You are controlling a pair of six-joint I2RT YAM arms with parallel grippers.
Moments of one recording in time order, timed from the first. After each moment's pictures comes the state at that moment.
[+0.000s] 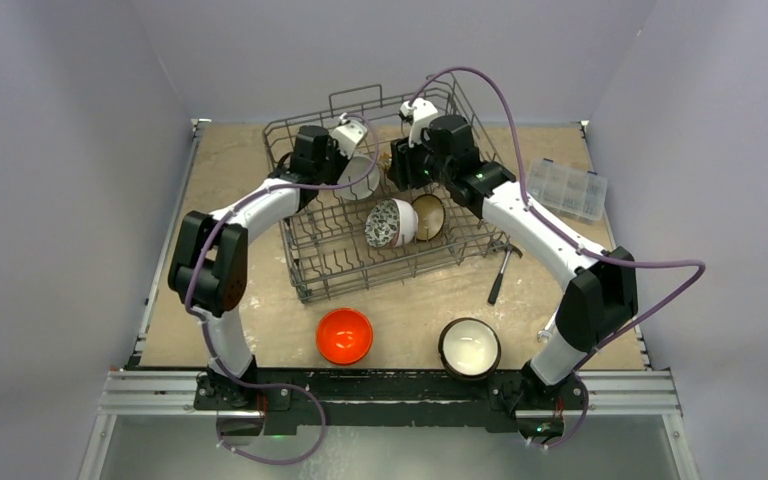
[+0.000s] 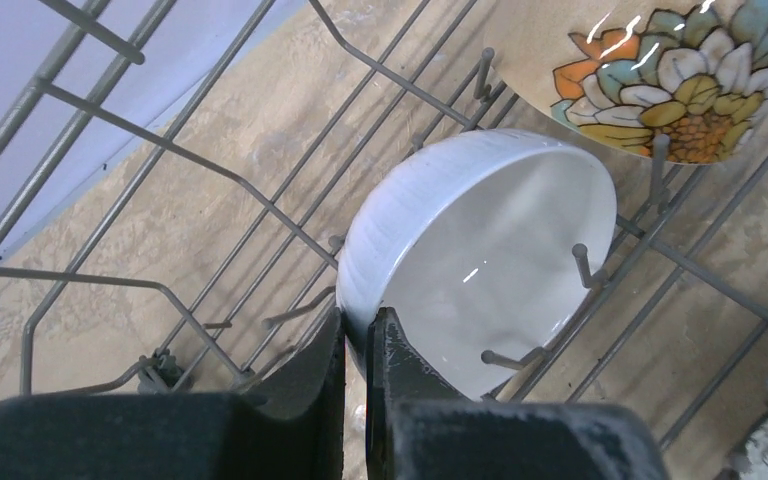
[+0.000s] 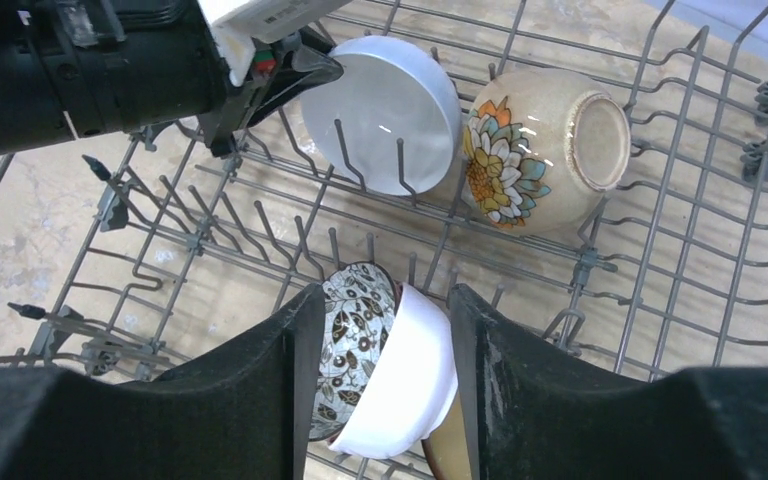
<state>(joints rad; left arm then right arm) -0.36 1.88 1.36 0.01 0.04 0.35 0.57 1.64 1.49 -0.31 -0.11 0.11</state>
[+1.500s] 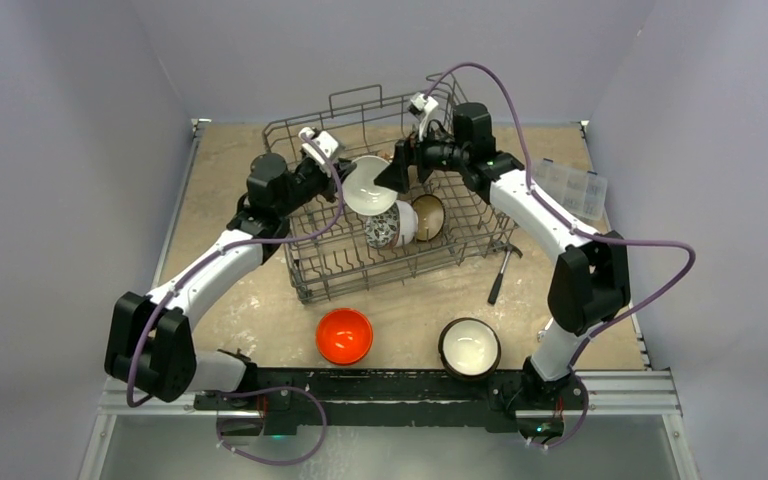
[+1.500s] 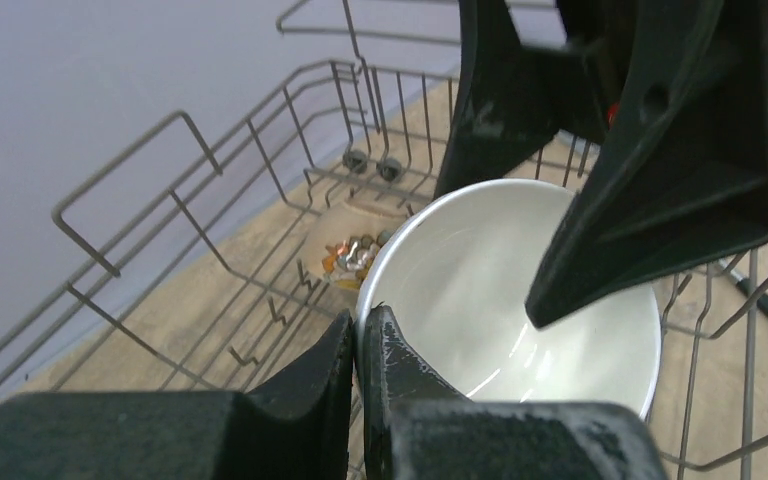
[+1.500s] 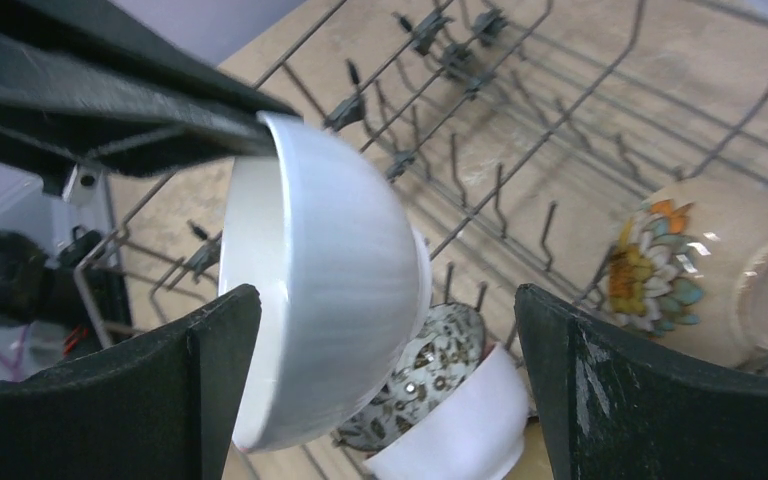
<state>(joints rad) -0.38 1.36 0.95 0.35 0.39 0.14 0.42 1.73 1.50 -0.15 -0.72 0.08</state>
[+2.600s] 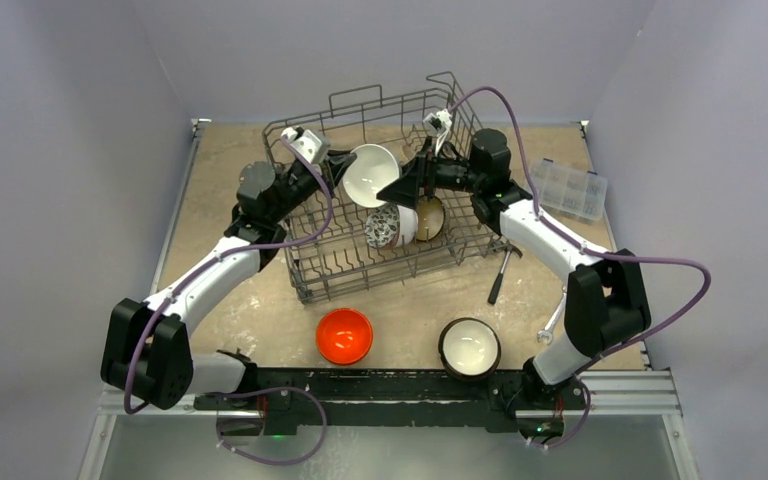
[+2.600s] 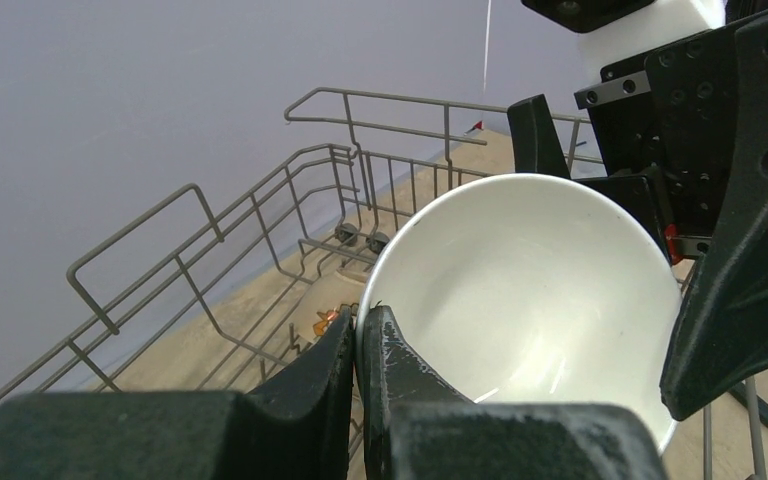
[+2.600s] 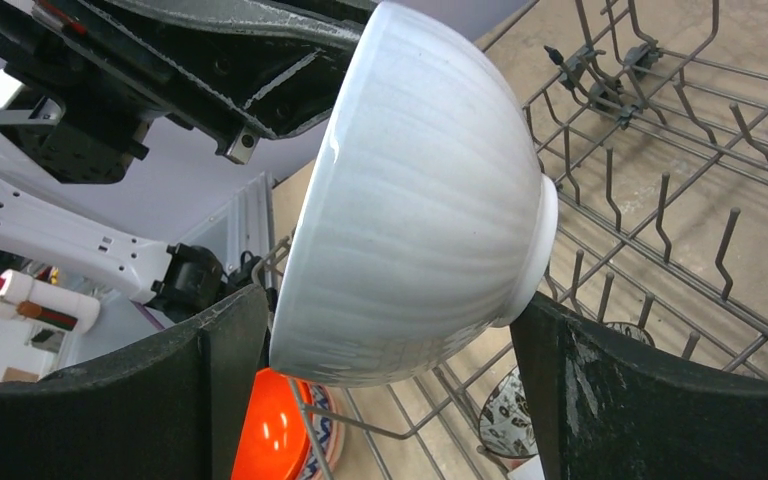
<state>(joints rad) -0.38 1.31 0.89 0.58 0.41 0.01 0.41 1.58 1.17 0.31 -0.94 0.48</state>
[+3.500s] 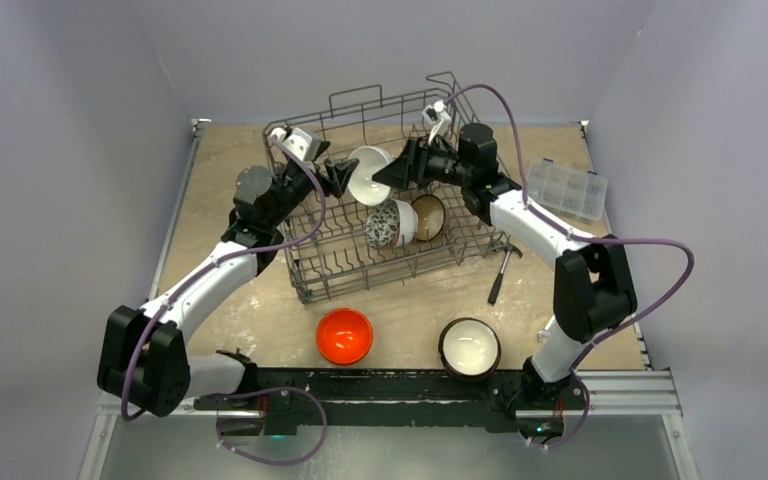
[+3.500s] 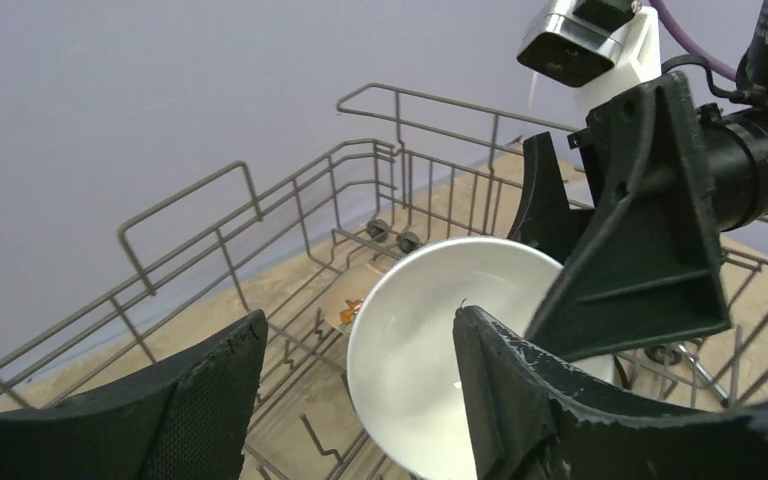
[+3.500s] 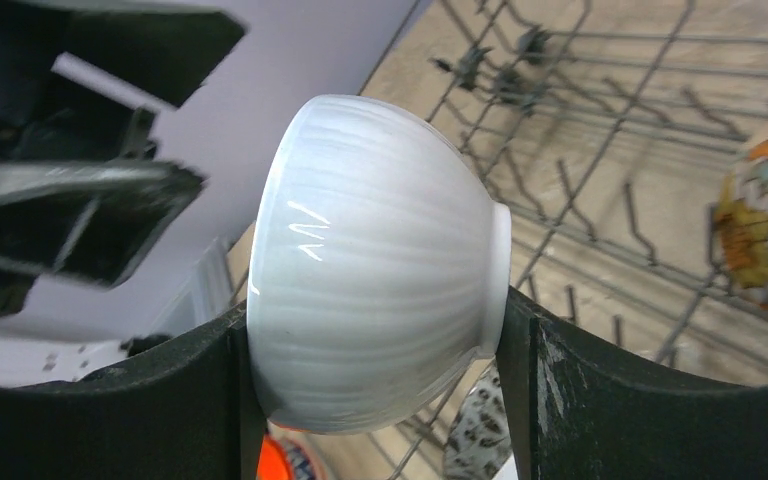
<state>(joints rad) -0.37 1.29 0.85 0.60 0.31 -0.04 0.42 1.66 1.22 0.28 -0.75 0.59</state>
